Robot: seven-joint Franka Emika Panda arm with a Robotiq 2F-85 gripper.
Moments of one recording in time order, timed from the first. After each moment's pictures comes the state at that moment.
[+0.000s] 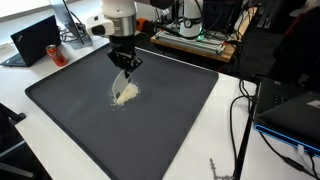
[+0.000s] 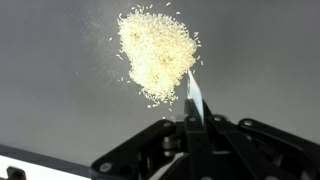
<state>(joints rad) 0.04 0.40 0.04 -1.91 -0.25 2.36 0.07</state>
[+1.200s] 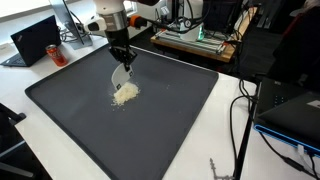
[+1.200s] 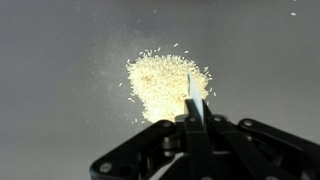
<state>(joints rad) -0.05 0.34 0.02 -2.05 -0.07 2.41 -0.03</state>
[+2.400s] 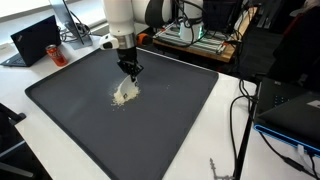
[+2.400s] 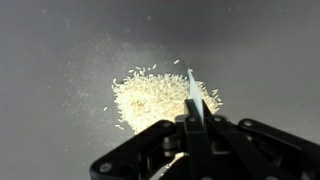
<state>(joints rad) -0.03 0.43 0.00 -2.14 -0.08 2.64 -0.03</state>
